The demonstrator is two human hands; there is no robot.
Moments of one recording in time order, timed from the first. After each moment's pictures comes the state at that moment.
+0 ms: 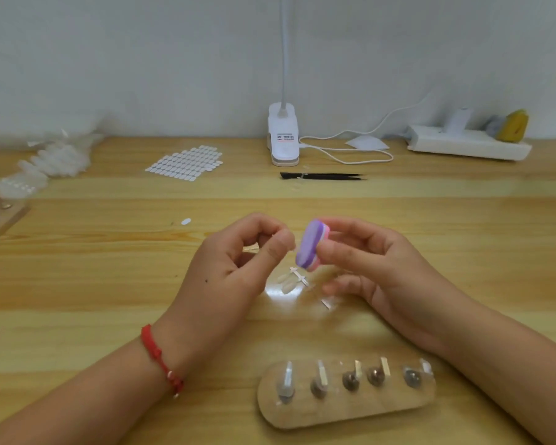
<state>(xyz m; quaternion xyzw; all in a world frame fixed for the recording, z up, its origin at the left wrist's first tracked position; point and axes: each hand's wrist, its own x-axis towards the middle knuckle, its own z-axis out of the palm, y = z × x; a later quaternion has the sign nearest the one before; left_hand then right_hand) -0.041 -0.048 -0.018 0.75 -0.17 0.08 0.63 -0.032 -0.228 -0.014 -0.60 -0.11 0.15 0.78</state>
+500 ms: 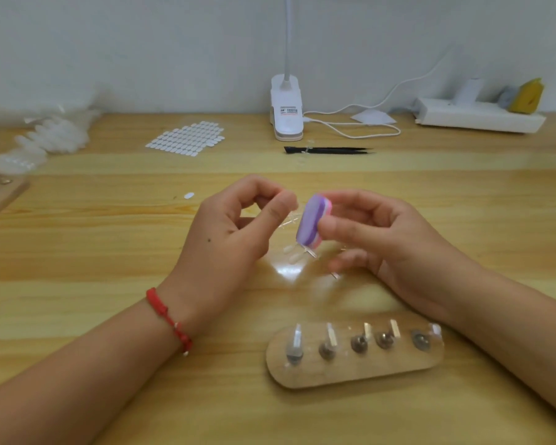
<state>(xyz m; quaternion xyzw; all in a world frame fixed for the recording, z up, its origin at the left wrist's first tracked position) -0.042 -0.048 -0.015 0.75 -0.16 0.10 0.63 -0.033 -0.227 -0.017 -0.62 -0.13 0.14 0.76</state>
